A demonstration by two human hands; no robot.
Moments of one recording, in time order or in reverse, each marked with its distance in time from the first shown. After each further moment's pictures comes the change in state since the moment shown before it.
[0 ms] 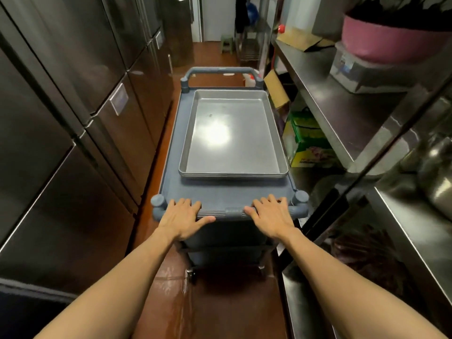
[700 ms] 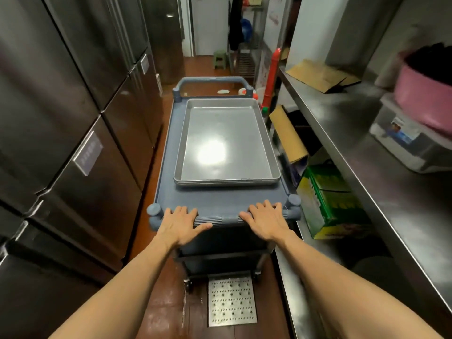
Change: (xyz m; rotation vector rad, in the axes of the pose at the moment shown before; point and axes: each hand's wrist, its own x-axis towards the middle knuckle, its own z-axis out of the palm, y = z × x) left_hand 0.355 -0.146 -0.029 -0.035 -0.045 -0.026; right_hand 0.379 0.069 -0.003 0.056 -0.061 0.063
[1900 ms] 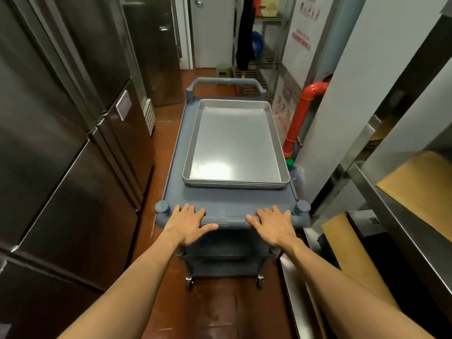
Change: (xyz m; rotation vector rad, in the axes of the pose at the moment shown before) left_hand 0.678 -0.230 -0.096 0.035 -0.001 0.100; right_hand 0.688 0.109 -0.064 0.054 -0.059 0.099
